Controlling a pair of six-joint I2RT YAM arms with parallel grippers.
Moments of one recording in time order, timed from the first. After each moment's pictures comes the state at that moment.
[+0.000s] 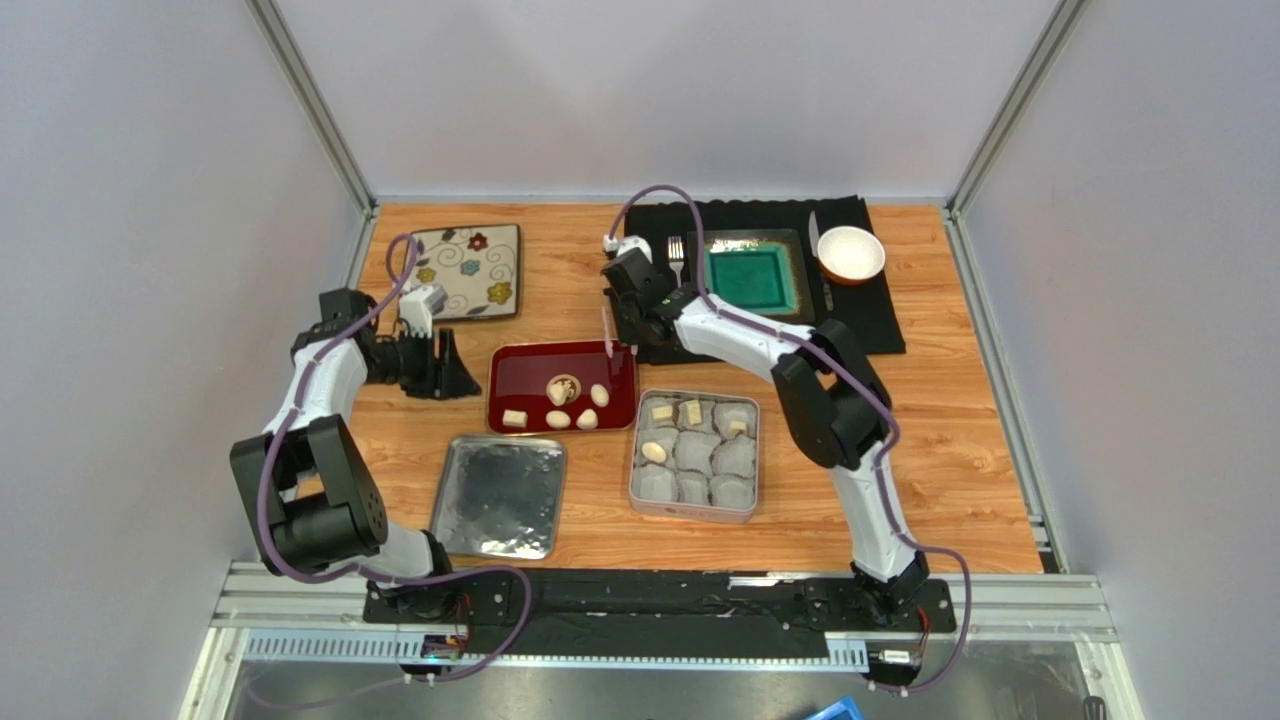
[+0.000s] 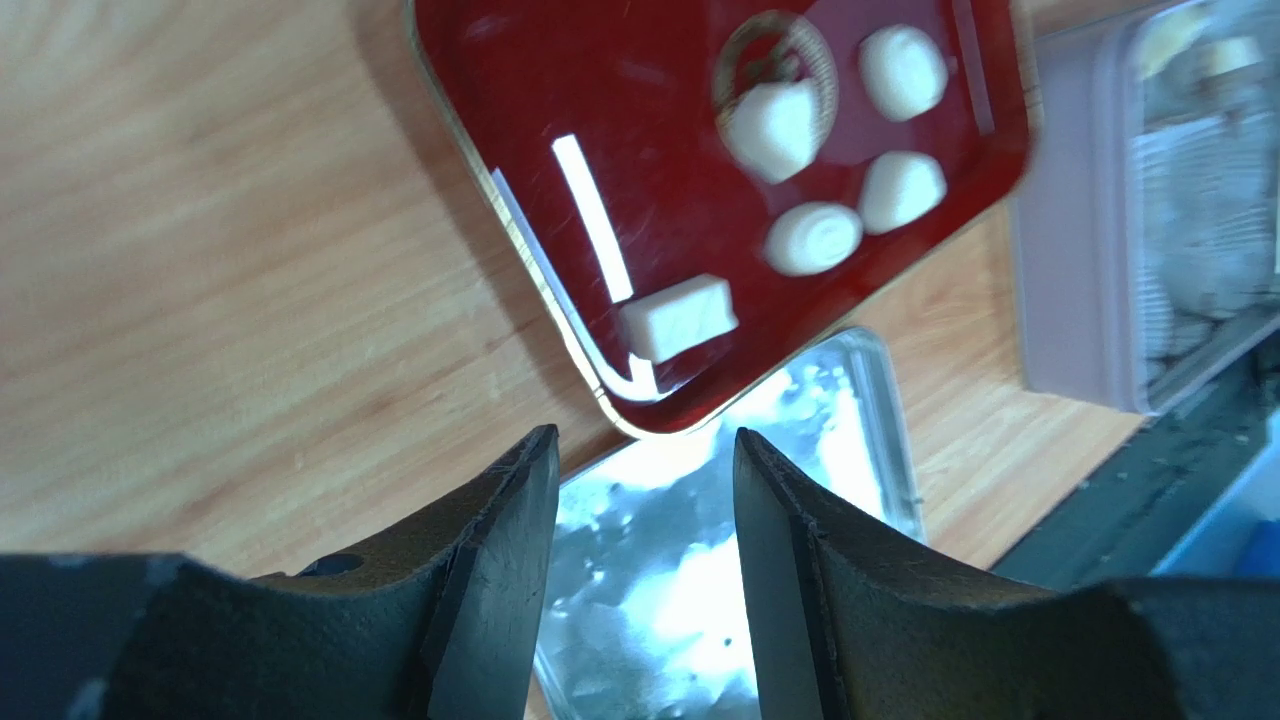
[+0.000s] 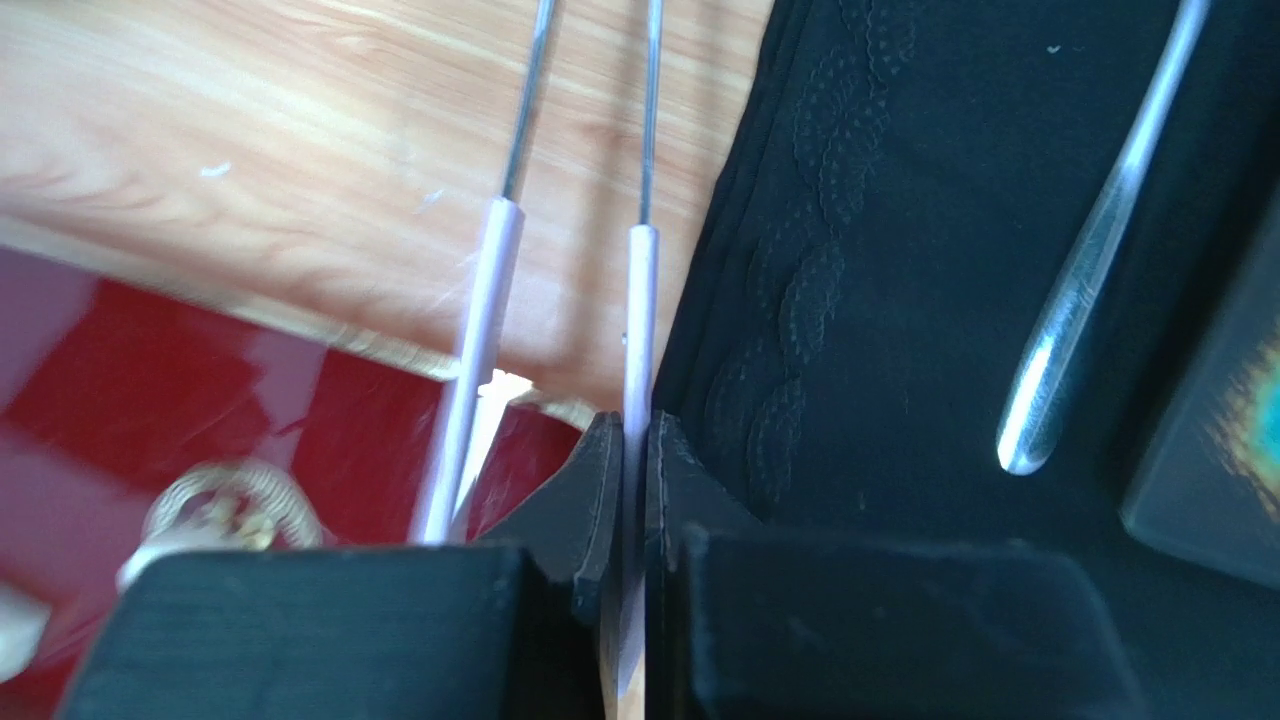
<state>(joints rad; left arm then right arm) 0.32 1.45 0.92 -0.73 0.76 0.44 0.73 2.22 1.75 -0.38 0.21 0.34</state>
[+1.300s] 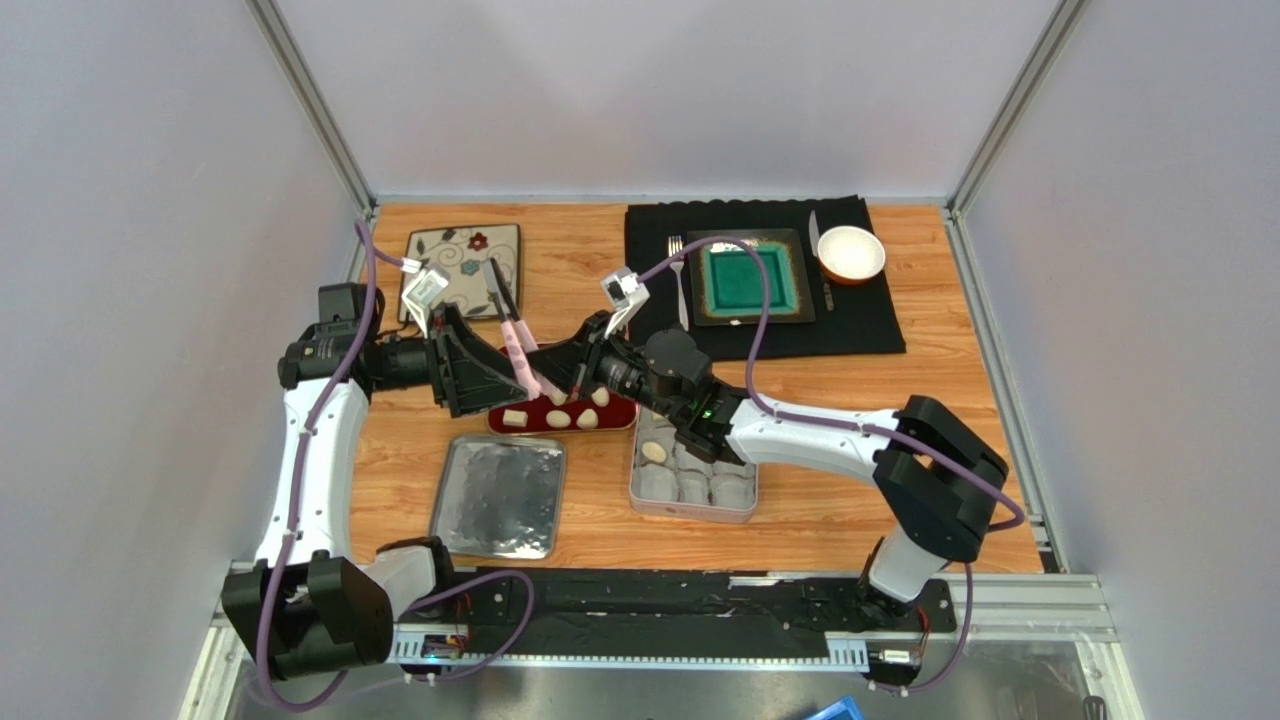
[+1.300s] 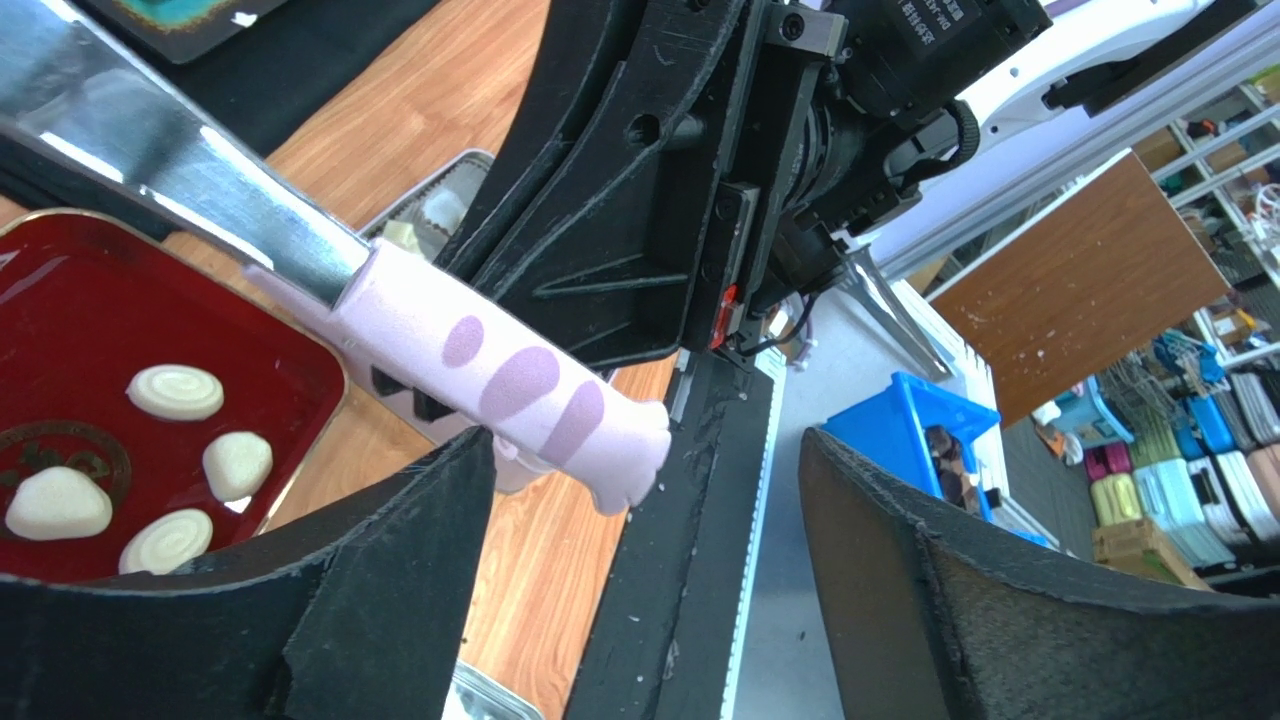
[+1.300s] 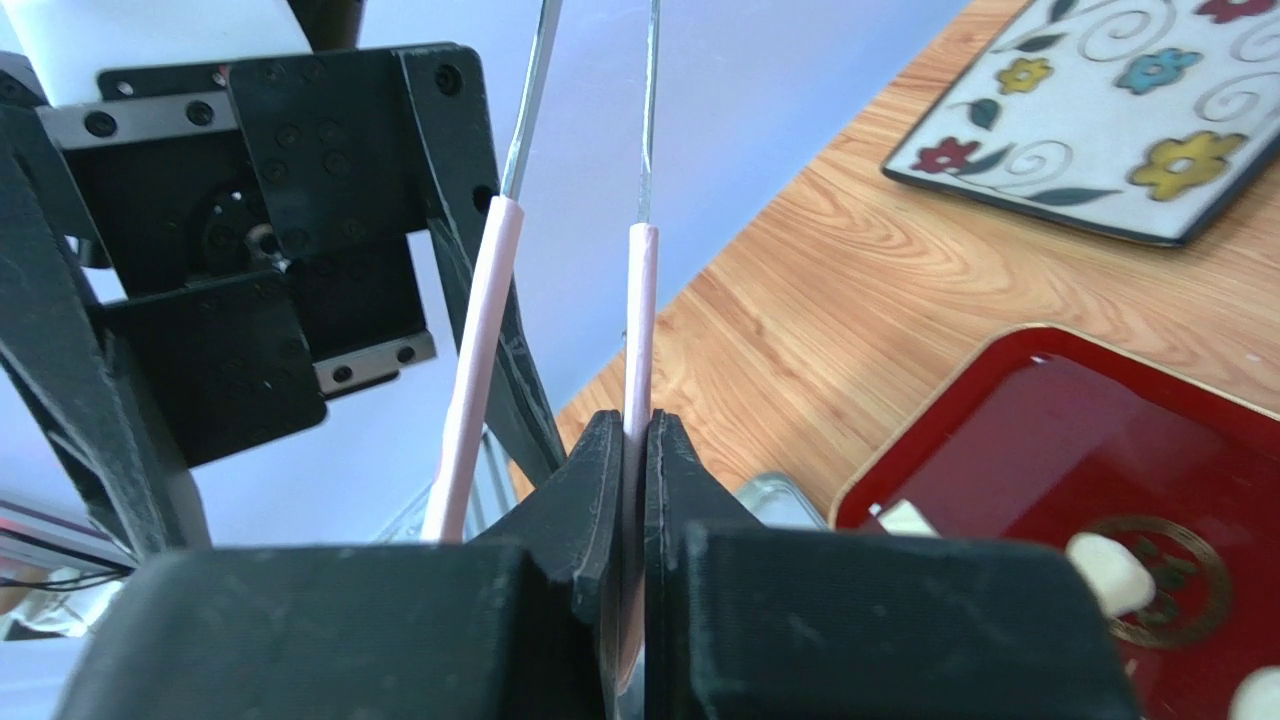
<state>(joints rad) 0.17 1.10 1.04 -1.02 1.47 0.42 1.01 1.64 1.02 0.69 -0.05 0.67</state>
